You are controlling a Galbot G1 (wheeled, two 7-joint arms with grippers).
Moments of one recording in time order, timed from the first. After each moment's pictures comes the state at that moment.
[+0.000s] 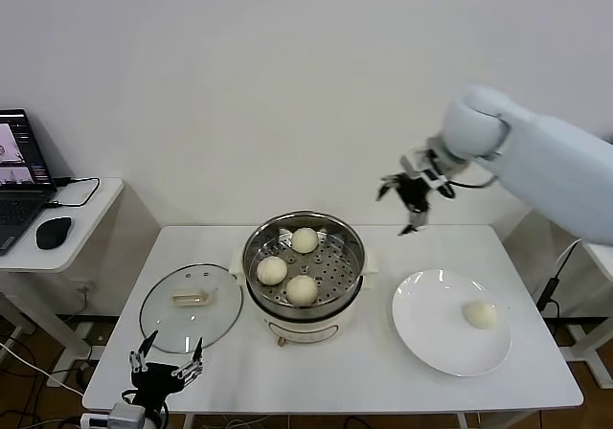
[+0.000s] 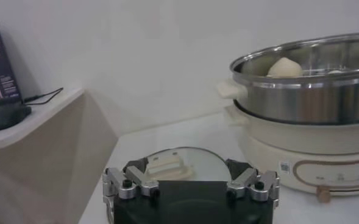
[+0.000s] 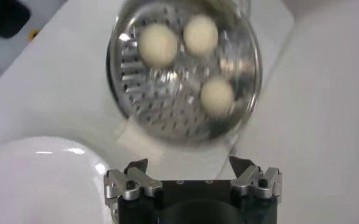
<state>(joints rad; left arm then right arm) 1.75 -1.48 -0.71 -2.21 0.09 0.26 0.15 0.41 0.67 -0.88 1.43 0.00 -0.20 -1.29</state>
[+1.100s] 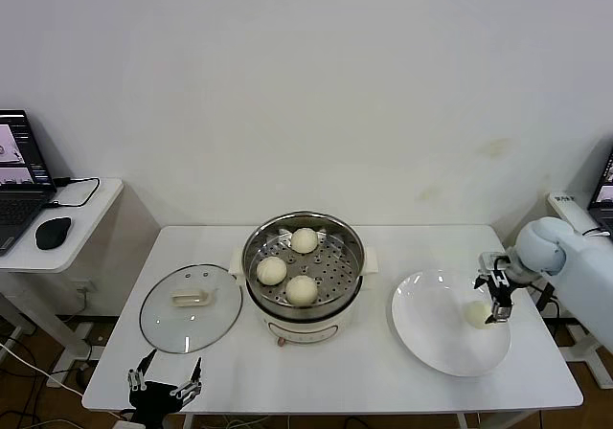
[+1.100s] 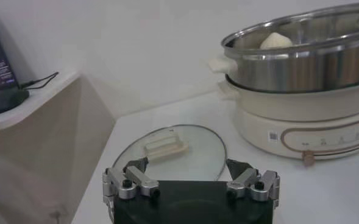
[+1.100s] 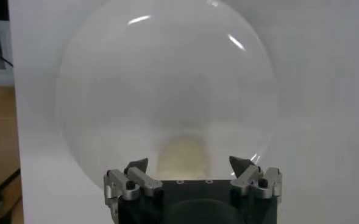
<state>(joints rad) 1.82 -1.48 -0.72 -2.21 0.13 0.26 0.15 -0.27 0.59 -0.43 1.26 -0.33 -0.21 -1.23</state>
